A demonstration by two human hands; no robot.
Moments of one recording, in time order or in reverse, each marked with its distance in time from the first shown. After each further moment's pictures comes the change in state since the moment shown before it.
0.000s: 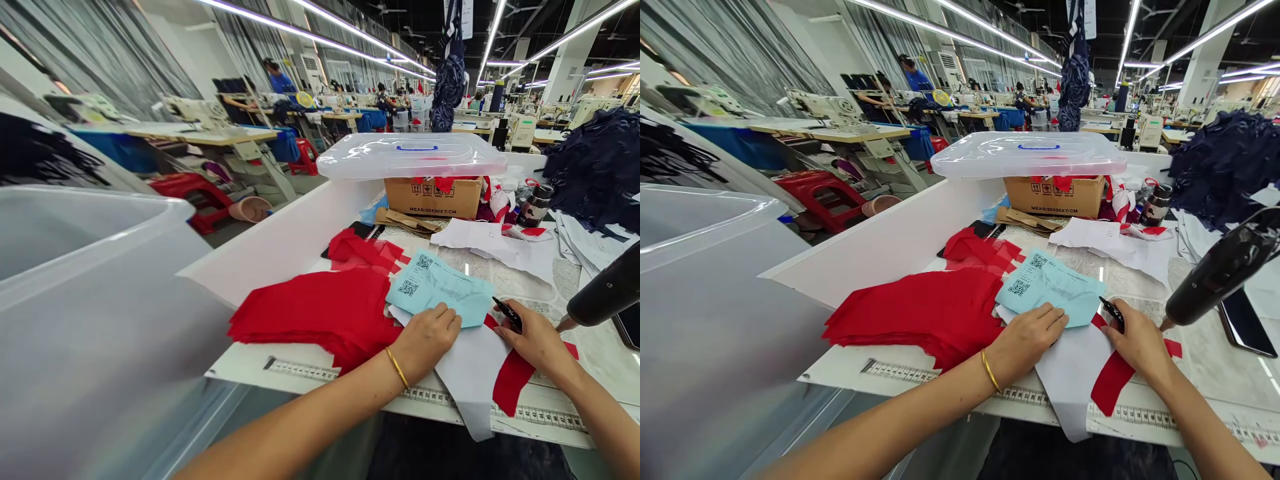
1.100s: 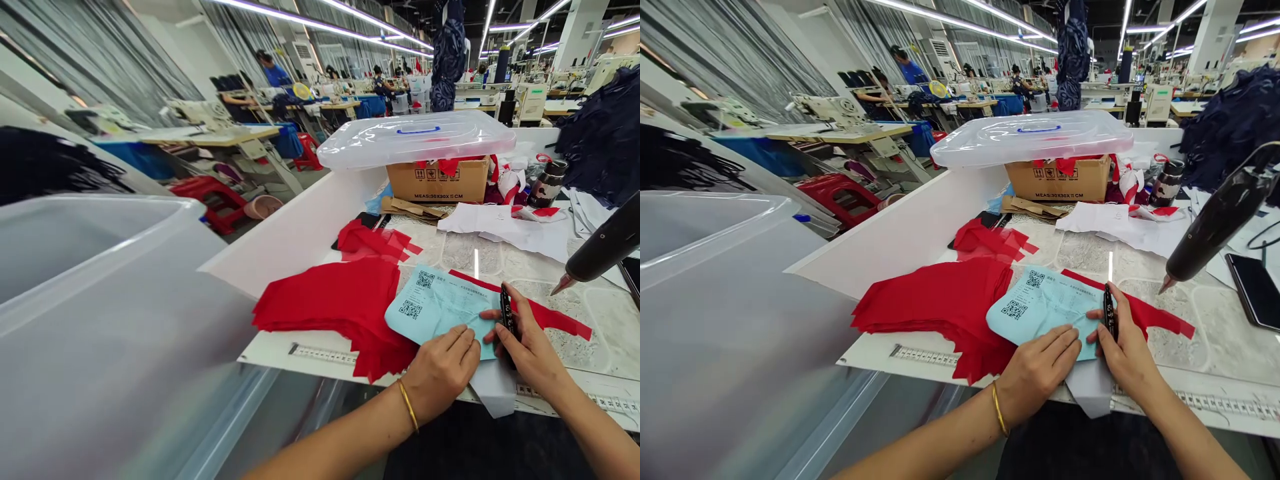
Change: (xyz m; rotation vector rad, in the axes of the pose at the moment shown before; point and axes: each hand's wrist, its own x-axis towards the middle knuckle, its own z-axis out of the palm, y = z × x) left_hand -0.033 0.043 0.000 -0.077 0.313 0.037; right_hand -0.039 -0.020 0.050 0.856 0.016 -0.098
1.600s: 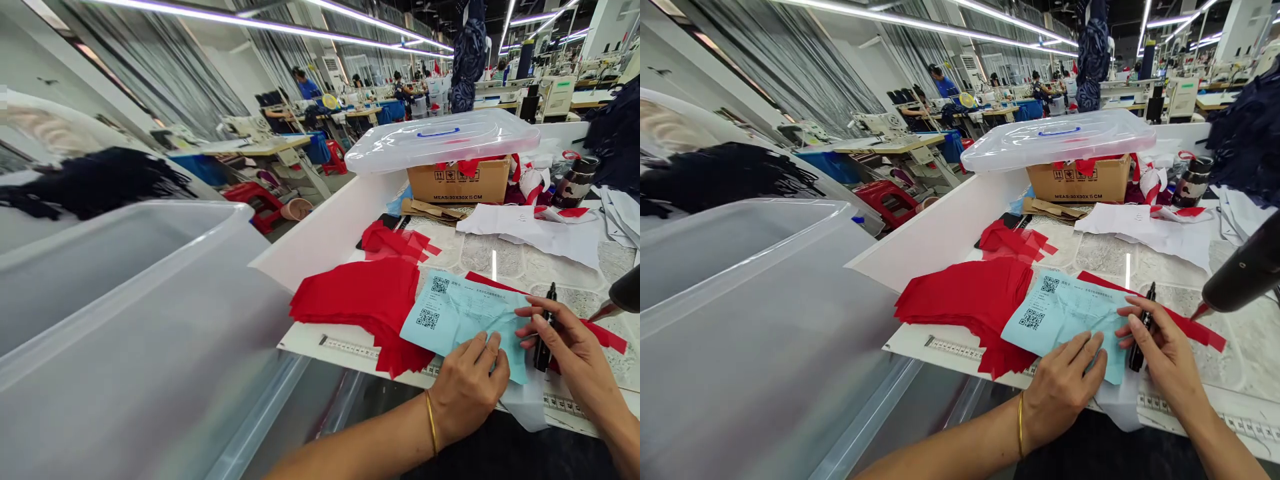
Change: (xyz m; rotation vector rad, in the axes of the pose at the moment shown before) left_hand -0.003 0.022 -0.001 0.126 0.009 -0.076; right_hand -0.001 -0.012 -0.015 0.087 0.118 -0.035
